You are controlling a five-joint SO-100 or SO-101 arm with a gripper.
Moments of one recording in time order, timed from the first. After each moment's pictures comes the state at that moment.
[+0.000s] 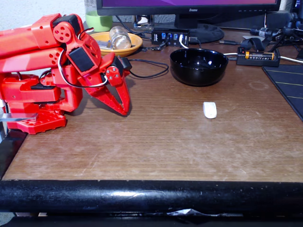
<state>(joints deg) 5.7 191.4 176.0 71.2 -10.6</state>
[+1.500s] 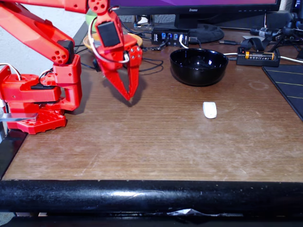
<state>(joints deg) -2.3 146.8 146.3 66.3 -28.5</state>
